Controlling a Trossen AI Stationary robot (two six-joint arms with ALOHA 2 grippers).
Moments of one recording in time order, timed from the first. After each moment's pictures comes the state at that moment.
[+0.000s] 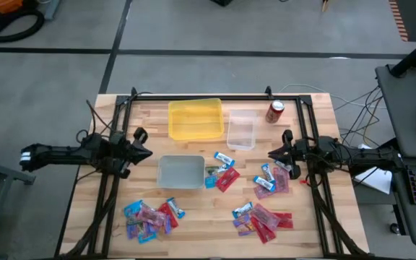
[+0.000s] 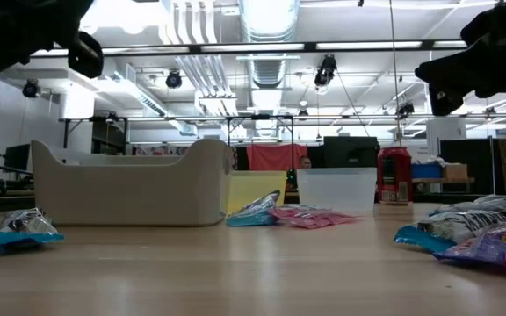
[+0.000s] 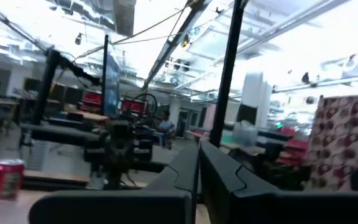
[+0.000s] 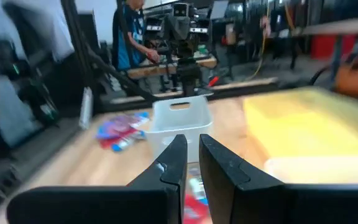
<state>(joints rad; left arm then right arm) 0.06 0.29 0.04 0.66 0.24 -0.30 -0.06 0.11 0.02 0.11 -0.13 0.17</state>
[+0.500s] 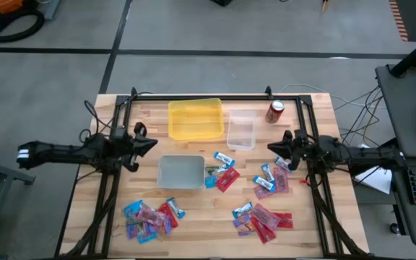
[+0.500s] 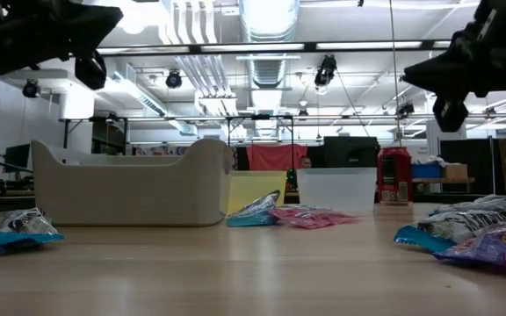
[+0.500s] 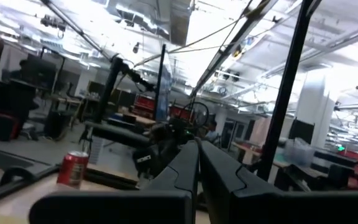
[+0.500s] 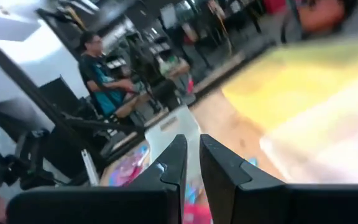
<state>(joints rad) 0.06 0.42 0.04 0.76 0.01 -0.31 -0.06 0.19 0.05 0.13 0.05 0.62</state>
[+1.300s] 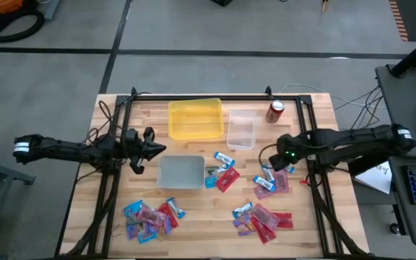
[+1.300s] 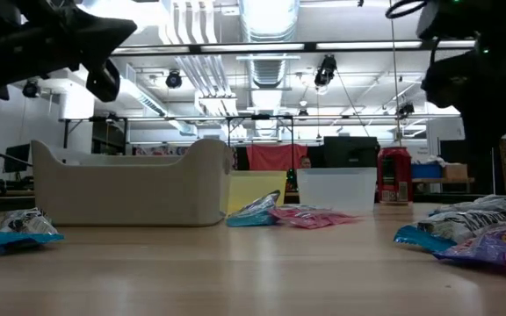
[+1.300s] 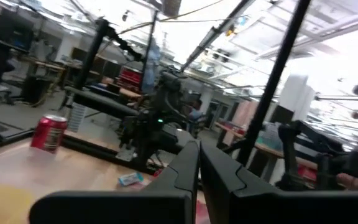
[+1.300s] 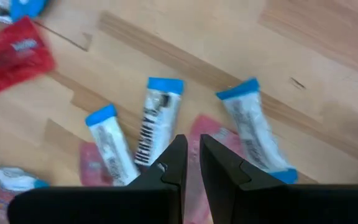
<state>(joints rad) 0.06 0.64 0.04 0.91 0.09 -0.41 -0.02 0.97 0.64 -0.92 -0.03 1.08</state>
